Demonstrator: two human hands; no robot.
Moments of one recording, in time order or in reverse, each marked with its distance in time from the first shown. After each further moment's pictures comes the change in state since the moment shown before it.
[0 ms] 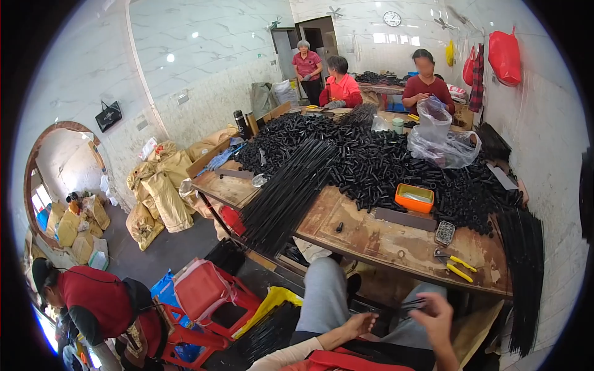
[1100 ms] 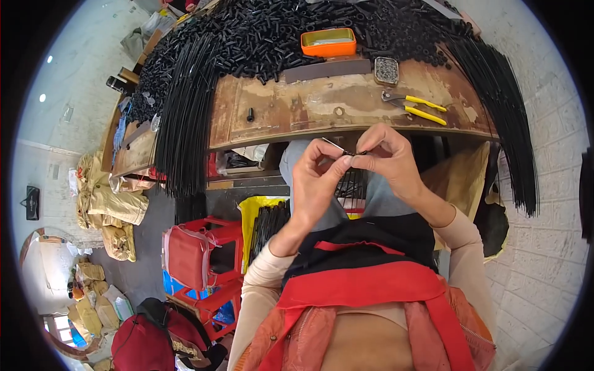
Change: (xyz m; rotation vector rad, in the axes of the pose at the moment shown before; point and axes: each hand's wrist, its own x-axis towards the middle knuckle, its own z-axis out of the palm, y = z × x) left_hand 0.054 -0.023 0.335 1.530 0.569 0.909; right_hand 0.063 0.012 0.028 0.526 -0.007 -0.050
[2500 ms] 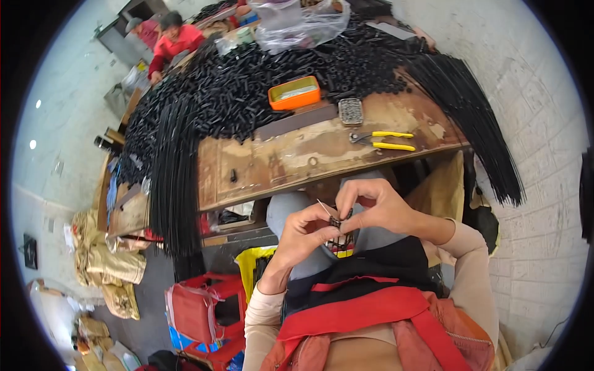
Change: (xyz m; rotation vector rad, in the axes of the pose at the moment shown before) left_hand -0.005 0.005 -0.016 -0.208 -0.446 -0.142; right_hand -0.015 -0.041 -0.008 -0.068 -0.301 0.028
